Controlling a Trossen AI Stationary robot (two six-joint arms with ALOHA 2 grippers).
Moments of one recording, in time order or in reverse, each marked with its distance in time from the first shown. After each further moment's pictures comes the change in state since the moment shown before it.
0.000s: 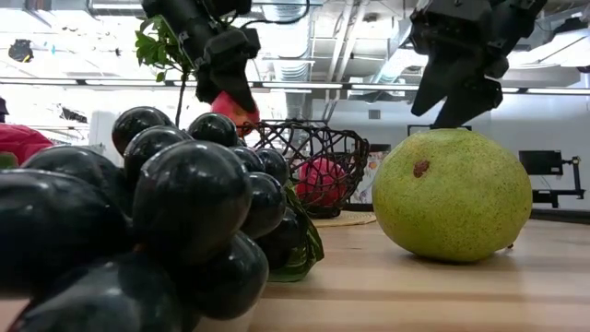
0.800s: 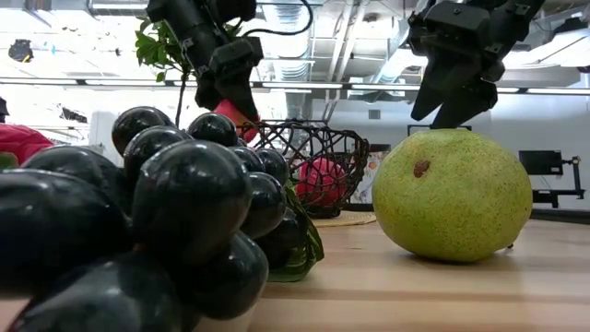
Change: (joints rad) left arm -0.003 0.030 0.000 0.003 -0.036 -0.050; right arm -0.022 0.000 0.000 -0.011 -0.004 -0.058
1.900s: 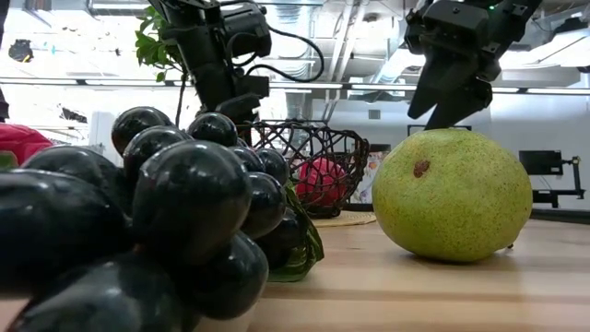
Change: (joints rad) left arm -0.005 0.155 -0.001 -0.005 -0.173 -0.001; right arm -0.009 0.000 0.000 0.019 -0.002 -0.039
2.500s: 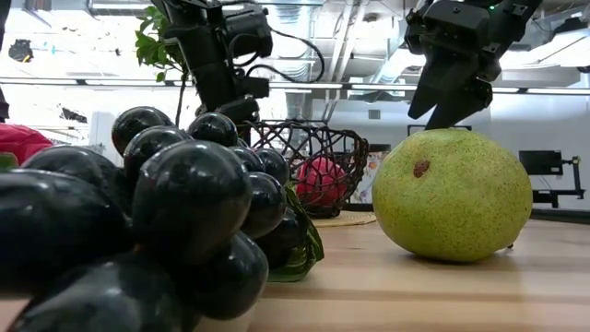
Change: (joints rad) left arm 0.001 0.009 0.021 -0.028 -0.051 0.022; right arm 0.000 0.000 0.000 0.000 -0.003 -0.001
